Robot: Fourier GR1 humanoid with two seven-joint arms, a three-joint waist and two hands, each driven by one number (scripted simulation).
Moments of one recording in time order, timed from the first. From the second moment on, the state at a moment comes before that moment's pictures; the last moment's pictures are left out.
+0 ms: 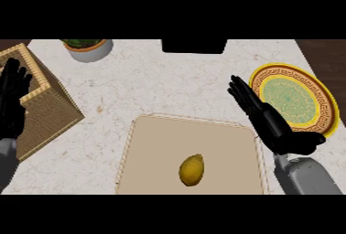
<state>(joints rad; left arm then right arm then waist) -0.23 0.61 -0.09 -1.39 0.44 0.39 -0.05 -0.24 -0.32 0.30 -1.54 -0.29 0.07 -0.10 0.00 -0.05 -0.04</state>
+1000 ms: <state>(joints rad) -0.18 0.63 -0.13 -1.50 0.40 0.32 0.02 0.21 -0.19 0.31 -1.57 0.04 -0.42 -0.36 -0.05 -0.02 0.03</state>
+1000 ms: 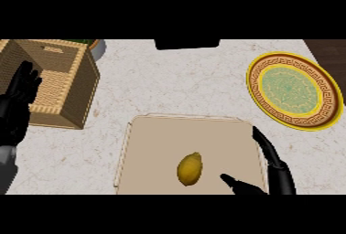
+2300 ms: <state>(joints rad) -0.24 0.57 -0.15 -1.55 0.34 0.29 0.10 0.21 -0.32 0.58 -1.76 0.54 -0.31 0.37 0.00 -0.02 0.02</state>
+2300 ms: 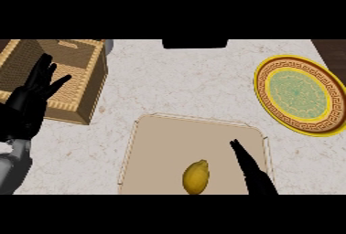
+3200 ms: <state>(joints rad) -0.24 0.53 -0.13 -1.57 0.31 0.26 0.11 0.00 -0.20 0.63 -1.67 0.63 -0.13 0.67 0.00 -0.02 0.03</state>
